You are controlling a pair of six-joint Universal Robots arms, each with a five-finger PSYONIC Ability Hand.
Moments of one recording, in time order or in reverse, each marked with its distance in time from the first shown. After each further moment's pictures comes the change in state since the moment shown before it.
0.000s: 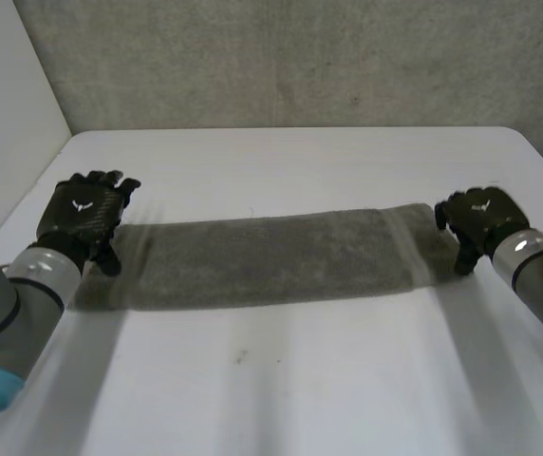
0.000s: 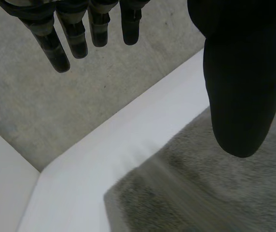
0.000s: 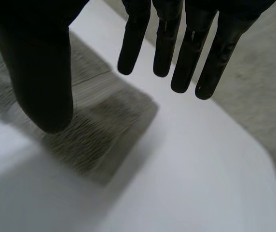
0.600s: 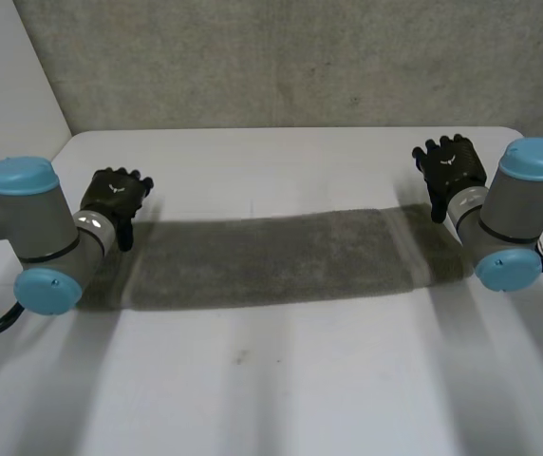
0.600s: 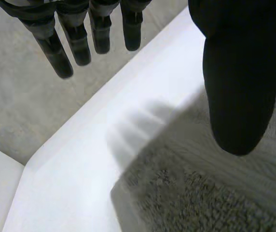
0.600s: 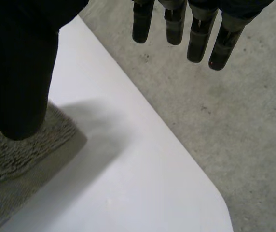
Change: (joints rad) left arm 0.004 -0.573 0.676 -0.195 -0.011 0.161; right arm 0.080 0.483 -0.638 -0.074 0.105 -0.083; left_hand 0.064 0.067 0.072 0.068 0.053; right_hand -0.409 -0.346 -0.346 -0.336 -0.296
